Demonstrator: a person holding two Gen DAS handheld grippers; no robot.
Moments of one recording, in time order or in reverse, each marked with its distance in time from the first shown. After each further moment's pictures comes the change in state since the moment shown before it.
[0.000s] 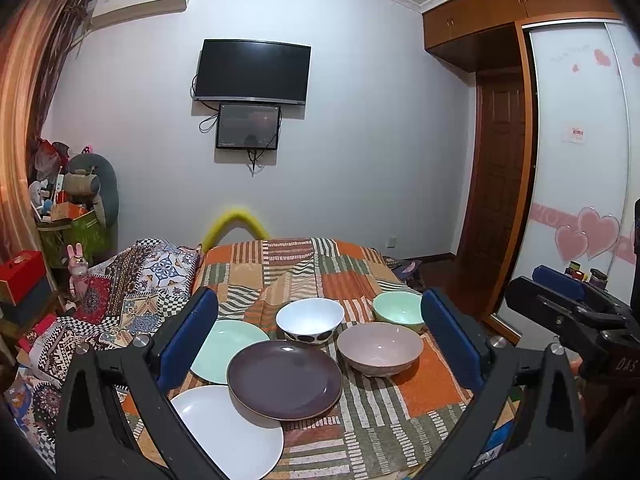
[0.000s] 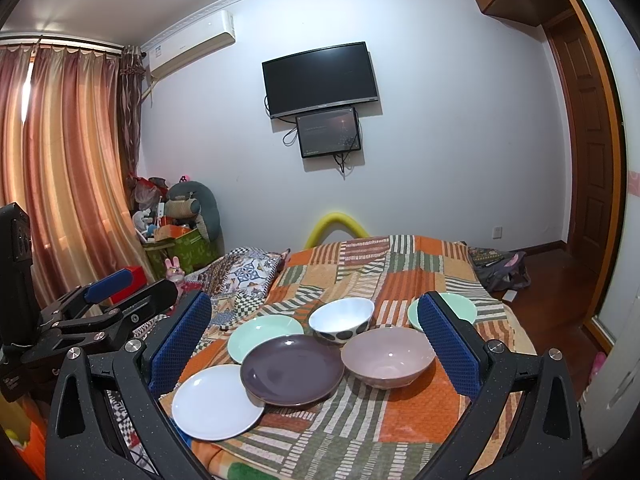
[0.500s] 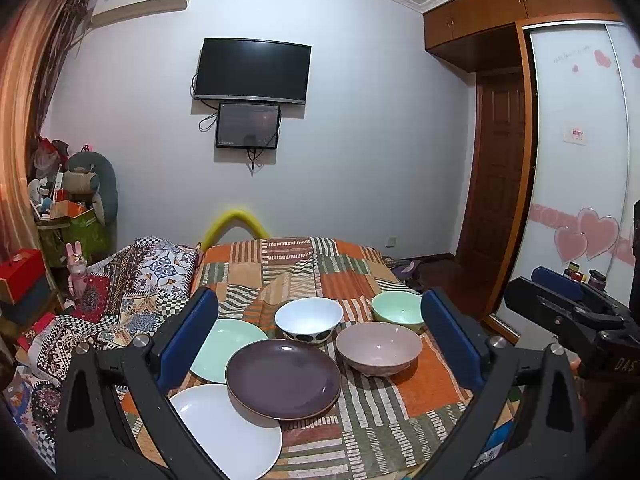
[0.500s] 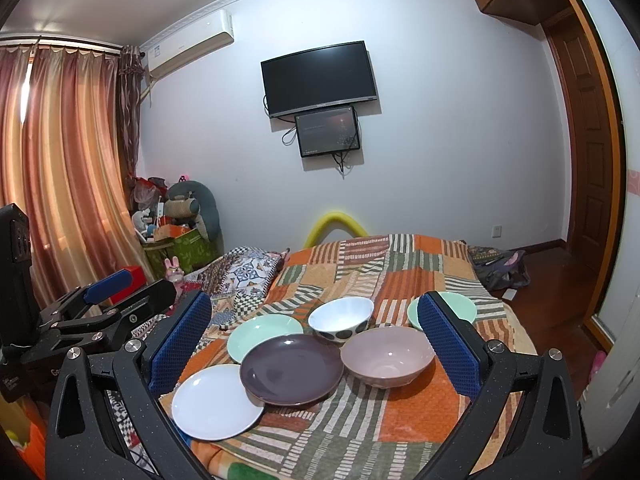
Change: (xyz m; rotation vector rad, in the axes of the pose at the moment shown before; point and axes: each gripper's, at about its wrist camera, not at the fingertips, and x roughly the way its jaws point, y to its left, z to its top) left arm 0.000 0.001 0.001 -0.007 0.004 -0.005; right arm 0.001 -0.004 -0.002 0.003 0.003 0.000
